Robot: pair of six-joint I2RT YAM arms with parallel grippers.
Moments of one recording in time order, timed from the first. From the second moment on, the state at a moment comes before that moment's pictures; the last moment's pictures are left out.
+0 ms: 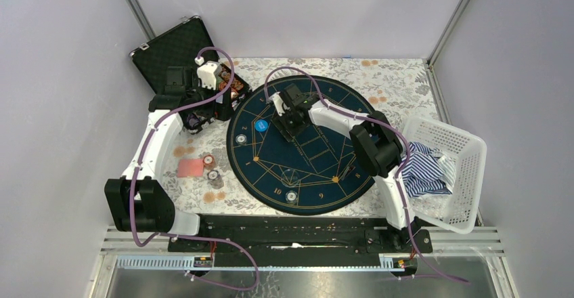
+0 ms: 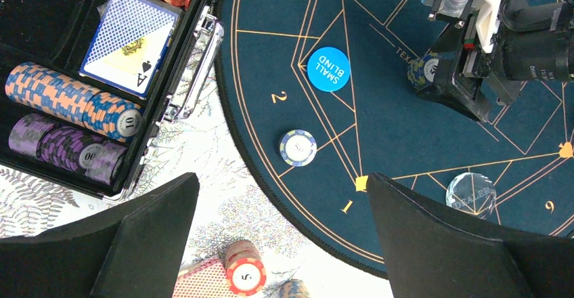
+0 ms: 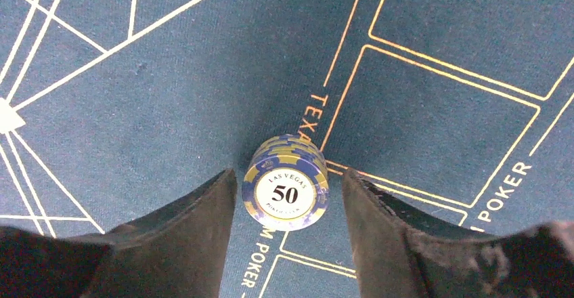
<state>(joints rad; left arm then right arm) -0.02 1.39 1.27 -0.65 0.38 0.16 0.70 2.21 1.71 -0.57 -0.11 -0.11</state>
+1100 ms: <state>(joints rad) -0.02 1.38 1.25 -0.65 0.42 0.16 0.15 2.08 1.83 -0.65 -0.16 -0.15</state>
